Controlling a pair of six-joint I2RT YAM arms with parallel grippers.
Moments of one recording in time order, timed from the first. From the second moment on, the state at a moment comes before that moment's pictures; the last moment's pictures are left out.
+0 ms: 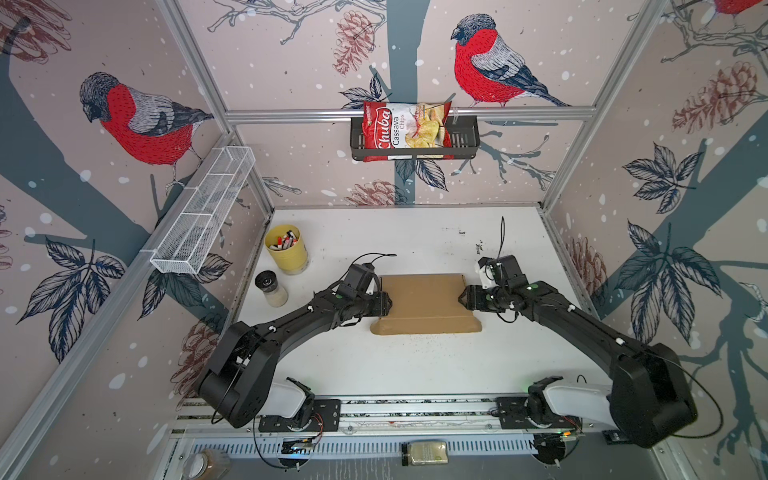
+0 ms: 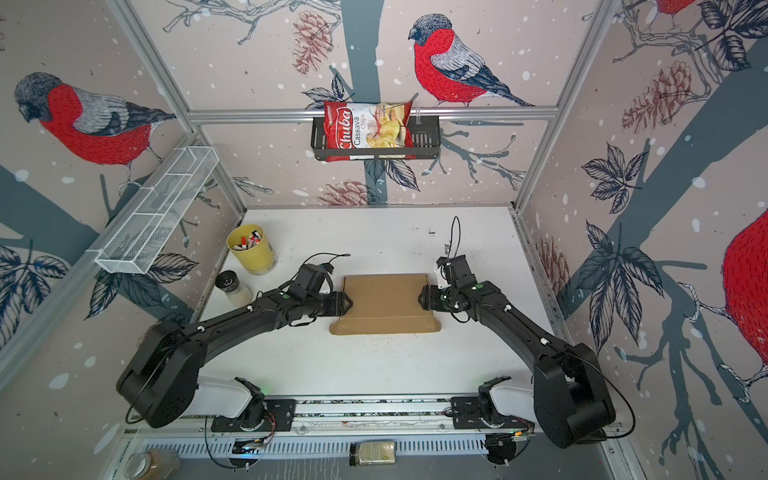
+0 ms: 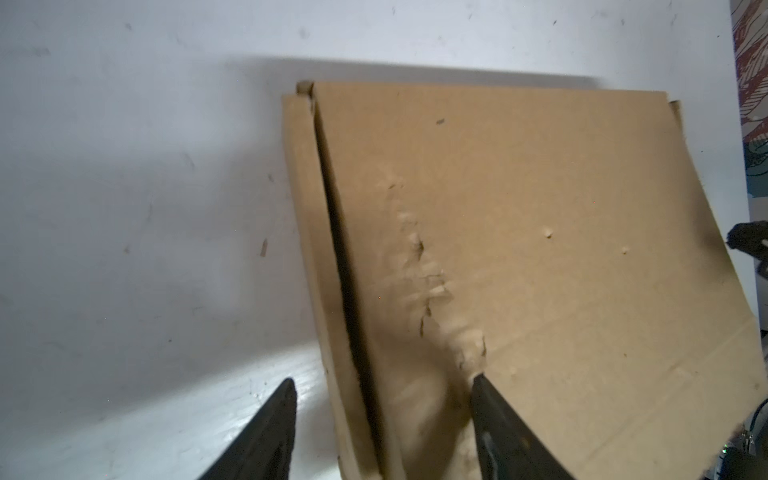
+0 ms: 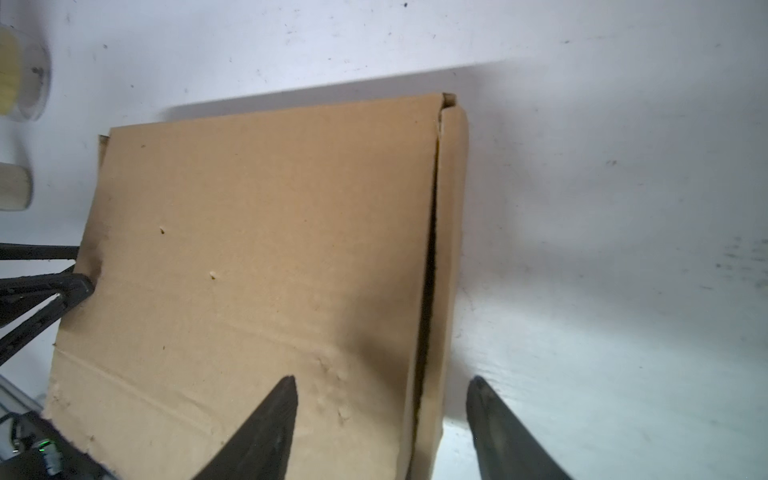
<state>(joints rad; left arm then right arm) -0.55 1.41 0.71 -0.25 0.21 -0.52 0.41 1.27 0.75 -0.51 -0.25 0.36</state>
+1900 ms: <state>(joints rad) -0.24 1.72 0.47 0.61 0.66 -0.65 0.24 1.33 0.39 0.09 -0.67 0.53</state>
